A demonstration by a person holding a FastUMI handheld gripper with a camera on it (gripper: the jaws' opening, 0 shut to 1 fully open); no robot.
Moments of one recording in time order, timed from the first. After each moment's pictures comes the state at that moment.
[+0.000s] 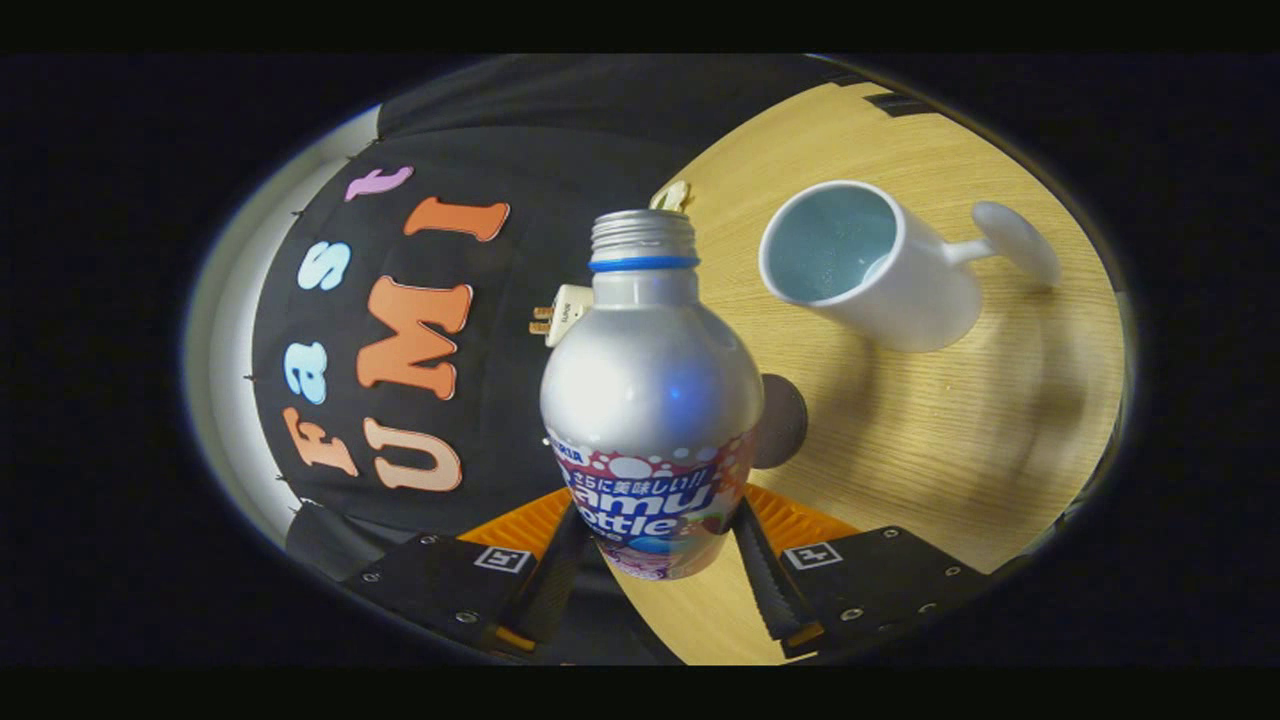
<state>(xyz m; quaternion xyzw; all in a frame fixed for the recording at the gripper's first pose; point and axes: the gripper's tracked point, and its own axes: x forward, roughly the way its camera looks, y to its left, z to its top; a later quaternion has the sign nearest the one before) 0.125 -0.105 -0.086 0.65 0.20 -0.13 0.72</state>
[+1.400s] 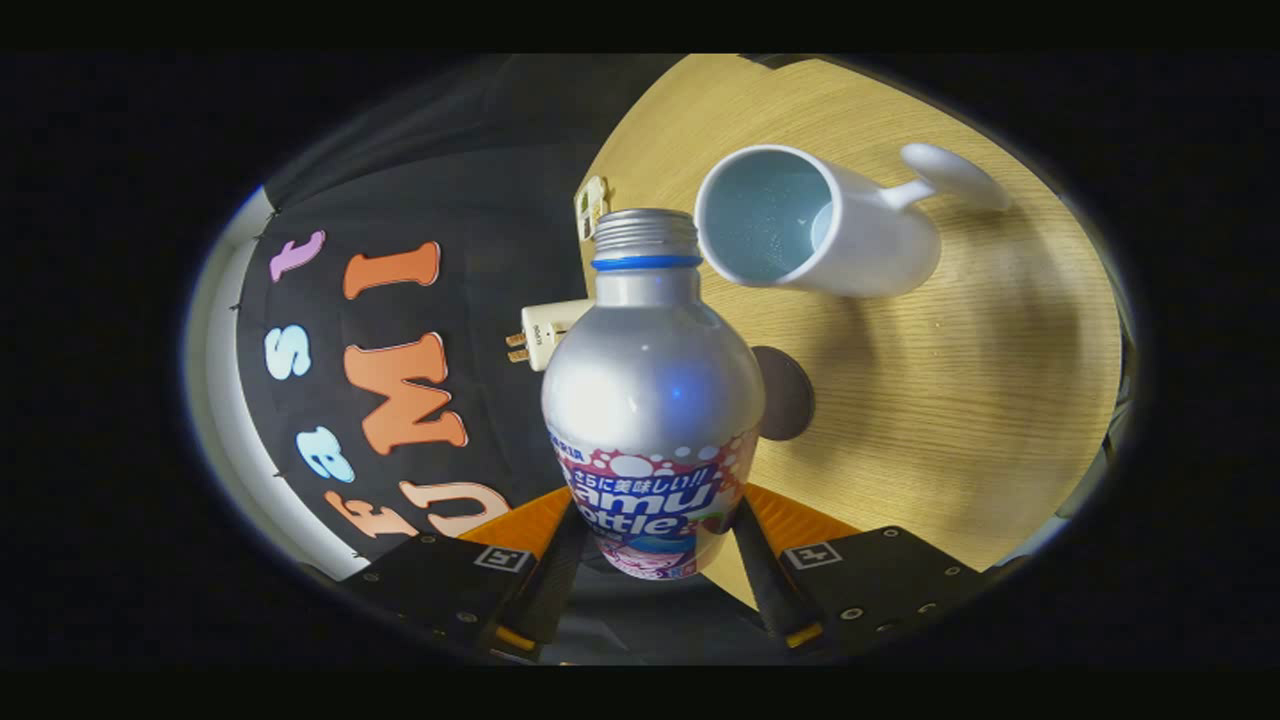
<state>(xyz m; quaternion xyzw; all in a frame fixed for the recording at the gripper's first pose) 0.131 -0.119 -0.068 0.76 0.22 -0.15 0.60</state>
